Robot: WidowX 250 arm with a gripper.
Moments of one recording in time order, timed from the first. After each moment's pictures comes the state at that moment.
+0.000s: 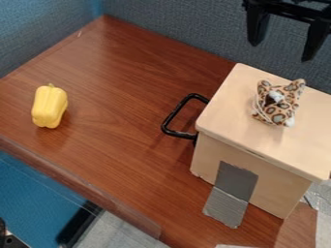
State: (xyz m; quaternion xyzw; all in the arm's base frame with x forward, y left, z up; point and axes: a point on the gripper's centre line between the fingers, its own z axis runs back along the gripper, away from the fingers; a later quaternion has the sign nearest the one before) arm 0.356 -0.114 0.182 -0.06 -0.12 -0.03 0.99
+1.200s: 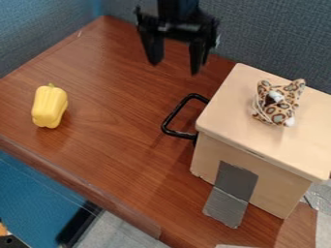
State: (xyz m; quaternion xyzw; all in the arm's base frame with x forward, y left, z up) arm 0.328 -0.003 0.121 -0.08 -0.10 0.04 0.99
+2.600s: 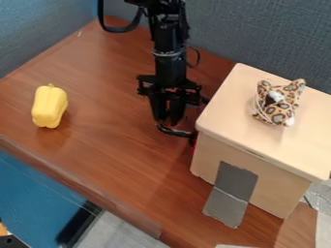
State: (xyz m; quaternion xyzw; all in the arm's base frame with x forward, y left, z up) arm 0.346 0.019 0.016 -0.09 0.02 0.05 0.99
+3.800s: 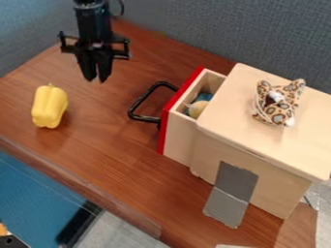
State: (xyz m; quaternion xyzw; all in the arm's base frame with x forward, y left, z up) arm 0.316 0.106 0.072 -0.04 -0.02 0.15 0.99
